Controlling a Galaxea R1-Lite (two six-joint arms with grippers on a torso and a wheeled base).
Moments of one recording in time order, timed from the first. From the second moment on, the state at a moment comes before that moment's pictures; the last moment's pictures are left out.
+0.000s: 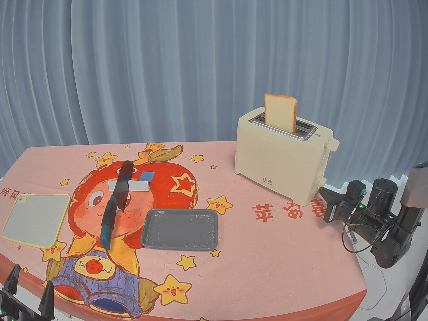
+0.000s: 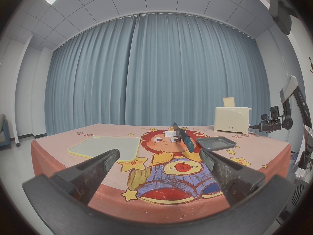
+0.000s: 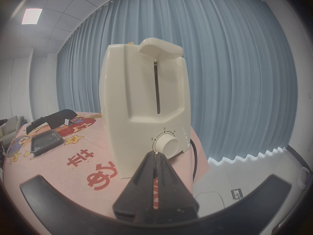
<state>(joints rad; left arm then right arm) 0.00 0.02 -0.02 0.00 0.03 -0.01 0.23 2.08 -0.31 -1.55 0.08 0.04</state>
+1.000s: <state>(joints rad) 0.00 0.02 -0.02 0.00 0.03 -0.01 0.26 1.99 -0.27 -1.55 0.04 0.03</state>
